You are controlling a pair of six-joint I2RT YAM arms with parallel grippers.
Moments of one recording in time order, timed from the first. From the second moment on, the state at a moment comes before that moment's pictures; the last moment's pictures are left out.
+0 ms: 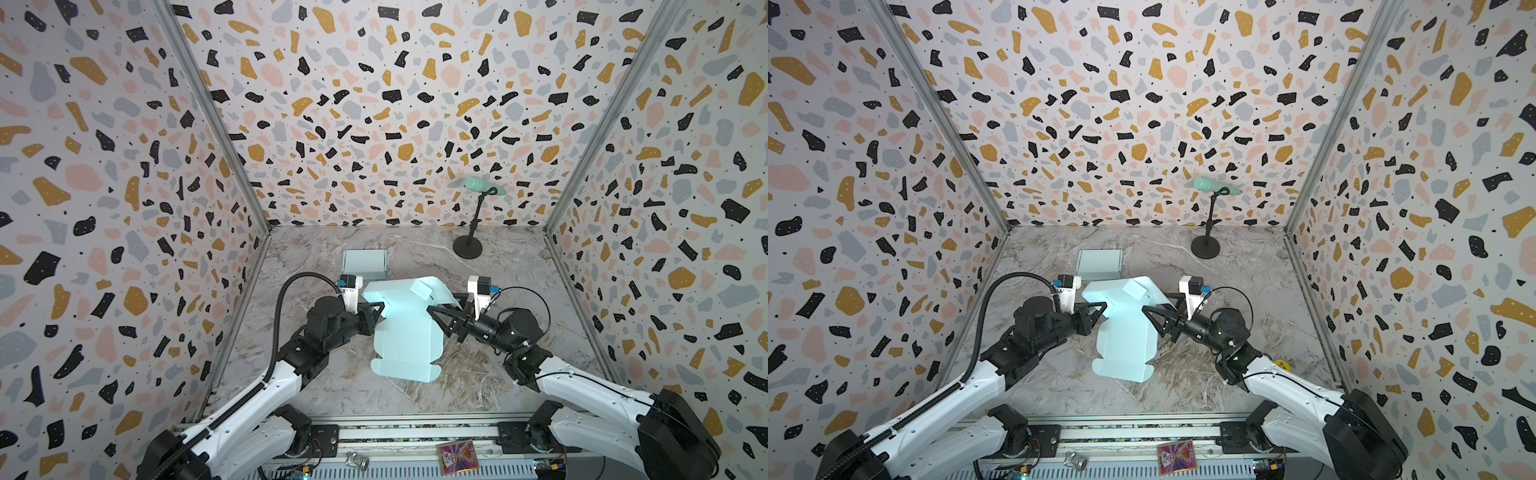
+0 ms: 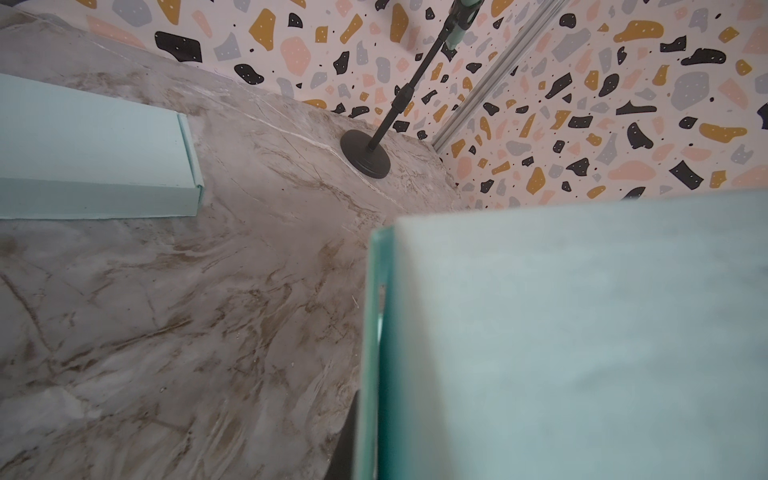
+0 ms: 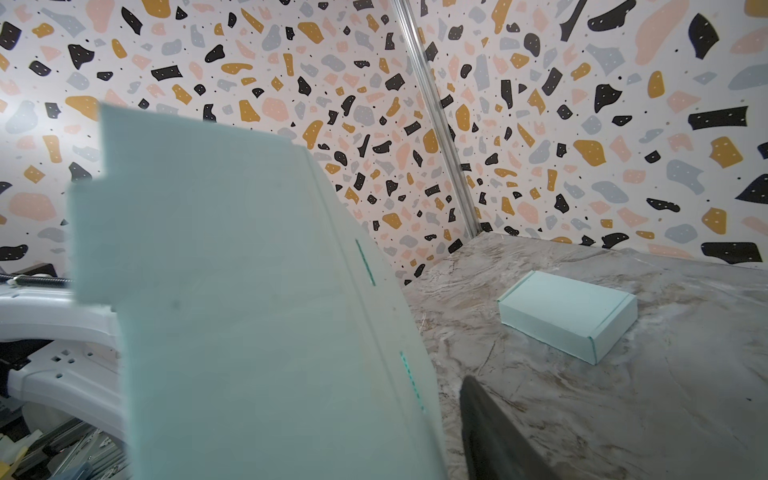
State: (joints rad) left arm -0.53 0.93 0.54 0.07 0.25 -0.56; right arm 0.70 1.06 0.44 0.80 -0.42 0.47
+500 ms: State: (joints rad) left arm -0.53 0.95 0.54 0.07 0.26 -0.55; right arm 0.72 1.03 0.47 0.67 -0.41 0.38
